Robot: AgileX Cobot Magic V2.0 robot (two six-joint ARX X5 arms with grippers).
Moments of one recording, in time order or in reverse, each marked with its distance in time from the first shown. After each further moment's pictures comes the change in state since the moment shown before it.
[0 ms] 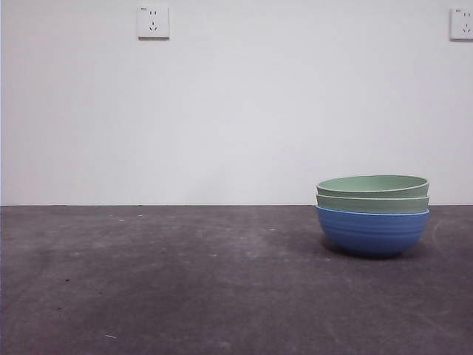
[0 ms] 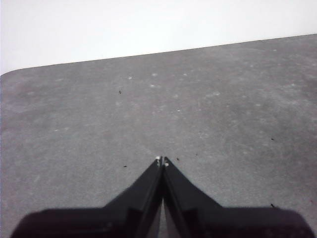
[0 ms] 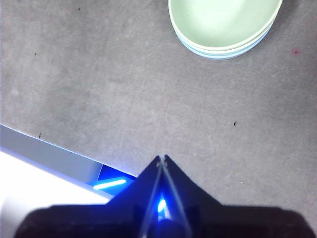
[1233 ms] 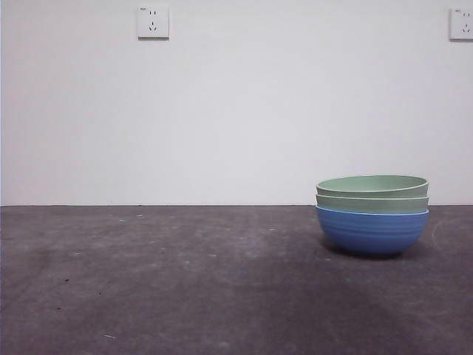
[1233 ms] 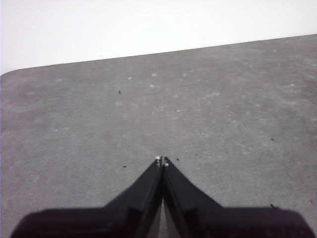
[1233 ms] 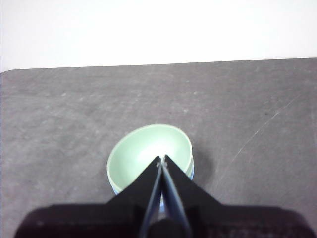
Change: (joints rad) left arm 0.000 0.000 0.000 0.000 0.000 0.000; right arm -0.212 -0.612 -0.766 0.995 0.058 0.004
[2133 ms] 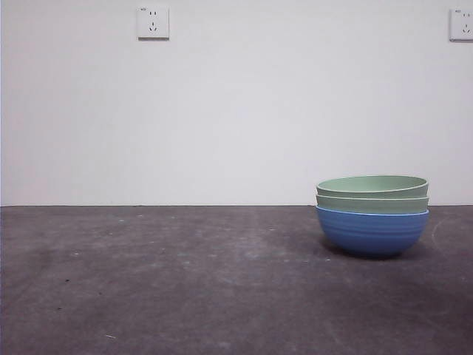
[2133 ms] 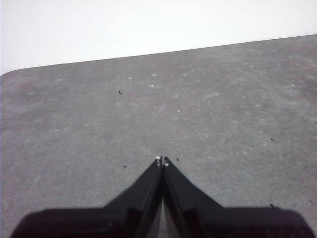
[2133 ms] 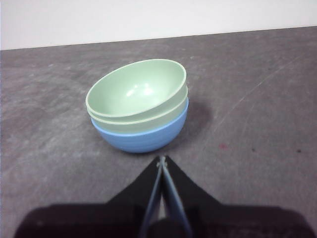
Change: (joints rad) left arm 0.000 0.000 0.000 0.000 0.000 0.000; right arm 0.000 -0.431 -0.489 0.101 0.023 0.016
